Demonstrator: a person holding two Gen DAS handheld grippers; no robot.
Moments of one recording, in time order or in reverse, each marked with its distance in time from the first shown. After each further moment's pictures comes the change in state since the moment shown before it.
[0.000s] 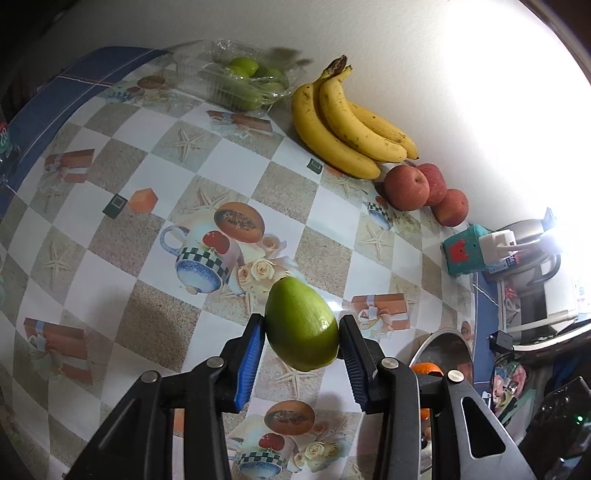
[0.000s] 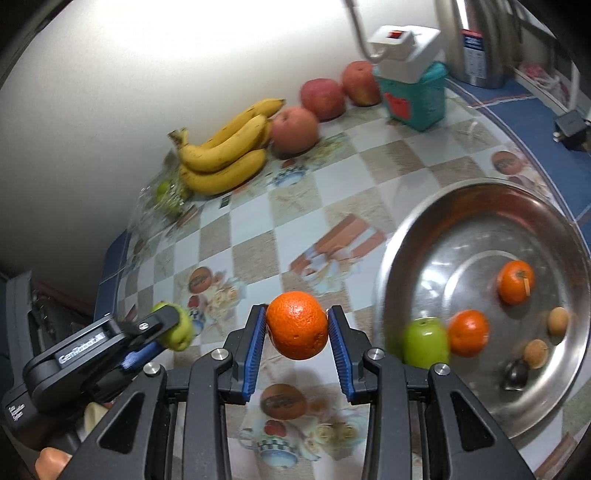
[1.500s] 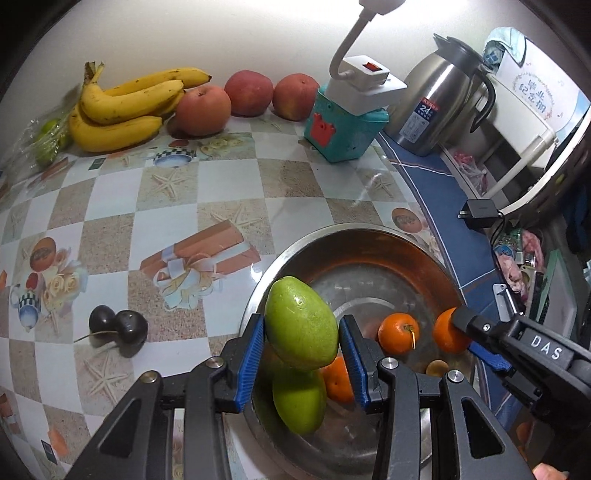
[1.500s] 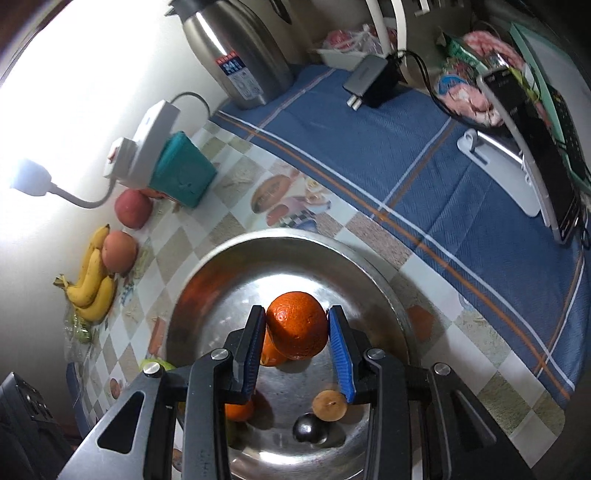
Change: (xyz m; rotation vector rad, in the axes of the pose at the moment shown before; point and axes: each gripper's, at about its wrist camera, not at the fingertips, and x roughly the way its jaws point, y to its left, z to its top) left arm 0.085 -0.170 -0.101 0.526 0.053 -0.042; right arm -0.056 -0.188 0.023 0.432 -0.129 -0.234
